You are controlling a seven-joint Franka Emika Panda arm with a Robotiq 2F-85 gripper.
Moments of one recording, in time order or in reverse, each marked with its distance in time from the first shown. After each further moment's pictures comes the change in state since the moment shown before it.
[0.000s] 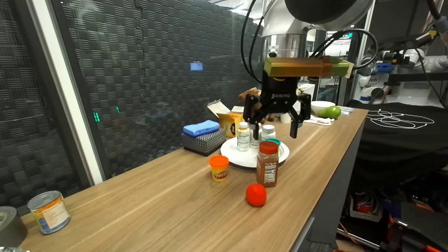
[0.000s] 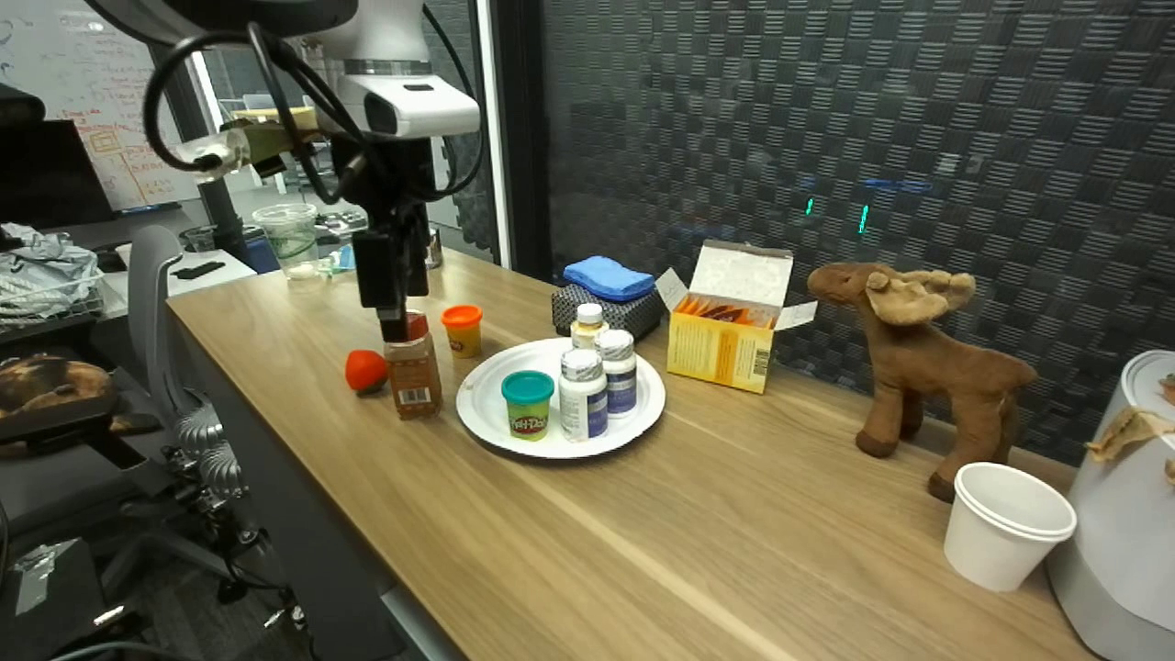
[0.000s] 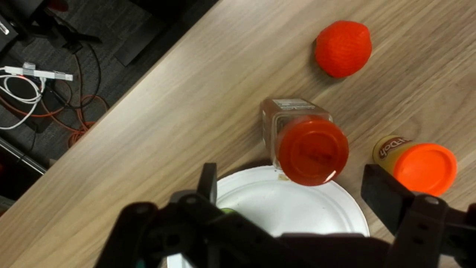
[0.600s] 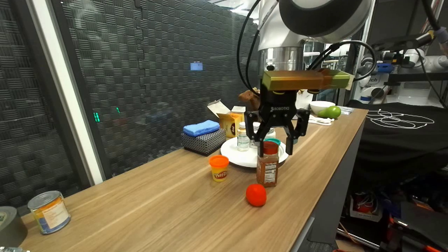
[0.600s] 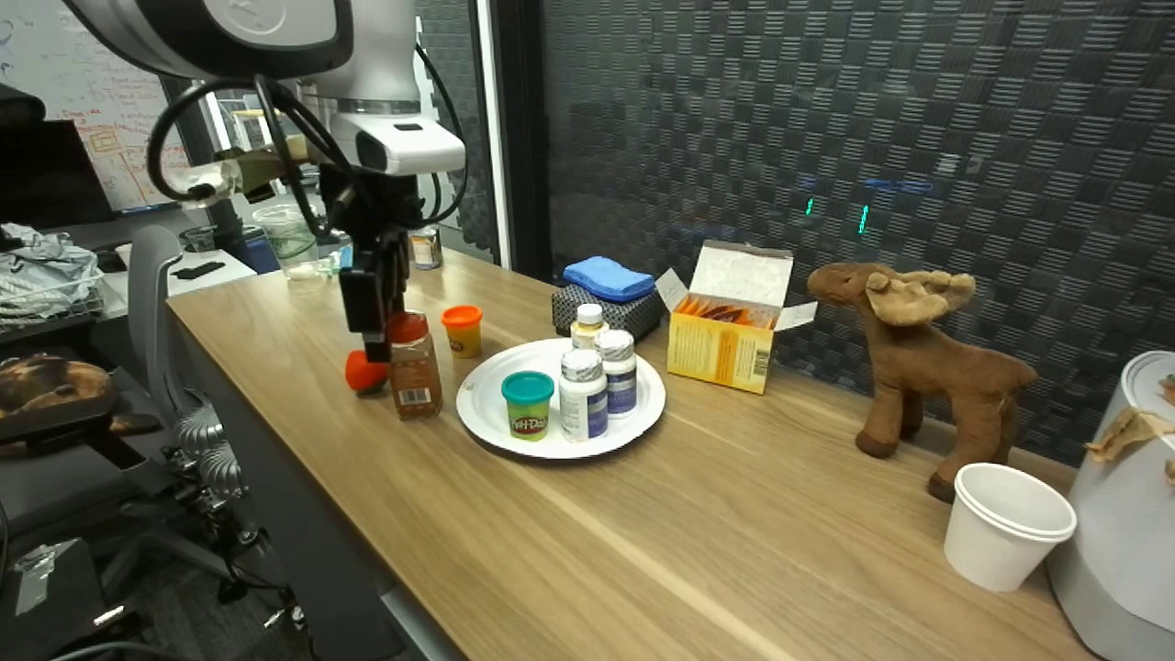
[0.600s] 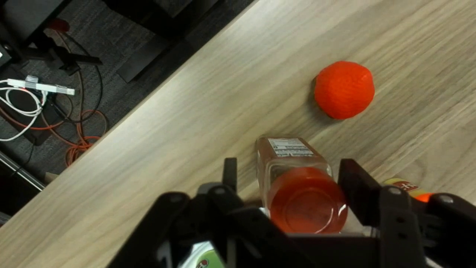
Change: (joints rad) arm 0.036 0.033 0.000 -0.018 0.035 0.004 -0.020
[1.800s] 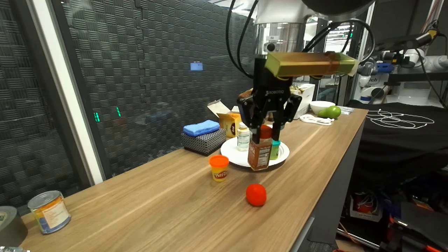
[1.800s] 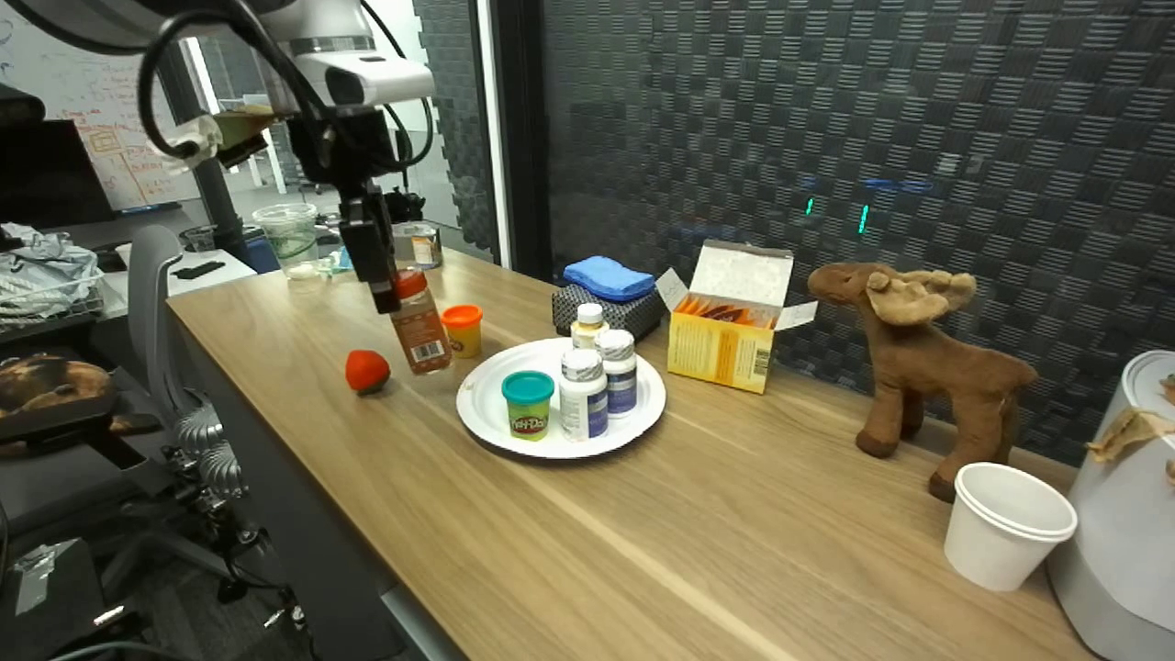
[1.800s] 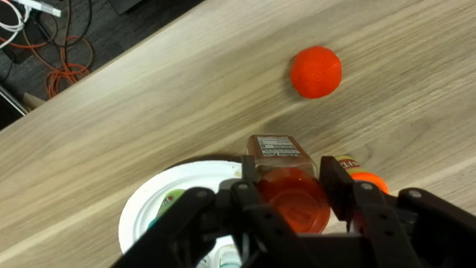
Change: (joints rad) arm 0.041 -0.079 0.030 -0.008 -0.138 0.054 -0.025
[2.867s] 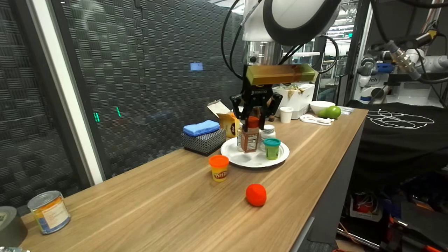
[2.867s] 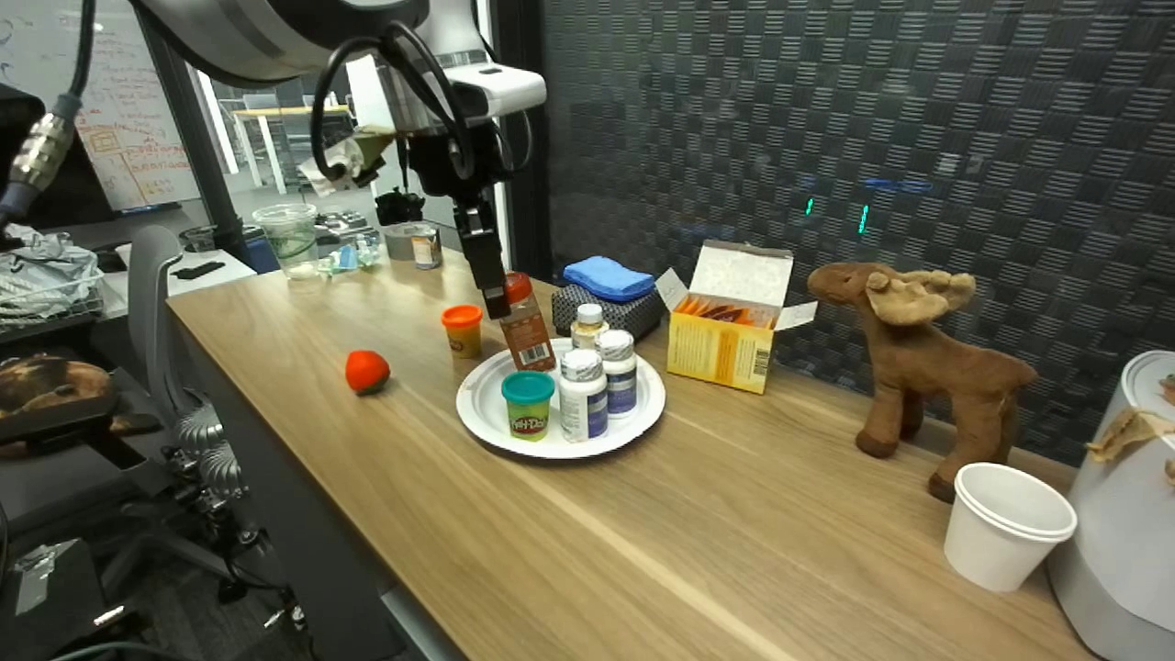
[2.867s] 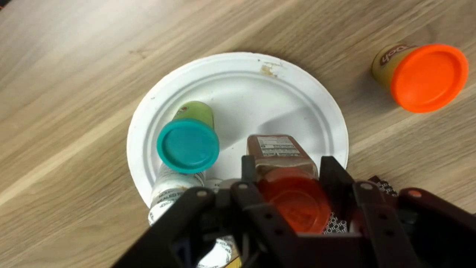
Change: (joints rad) arm -0.054 0.190 -0.076 0.171 -0.114 0.065 0.018
